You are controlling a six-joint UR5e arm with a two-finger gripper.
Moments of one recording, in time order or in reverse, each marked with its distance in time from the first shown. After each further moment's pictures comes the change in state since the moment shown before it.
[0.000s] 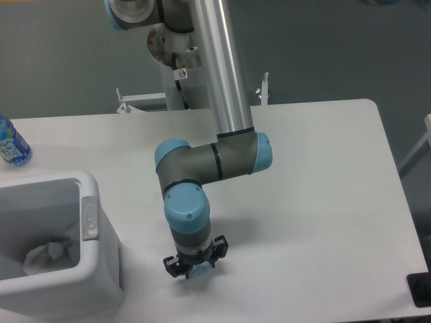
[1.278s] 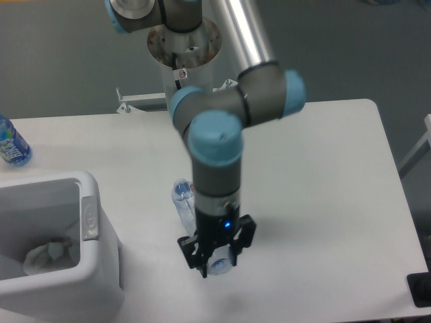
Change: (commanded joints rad) arm 0.162 0.216 0.250 -0.005 -0.309 -0.061
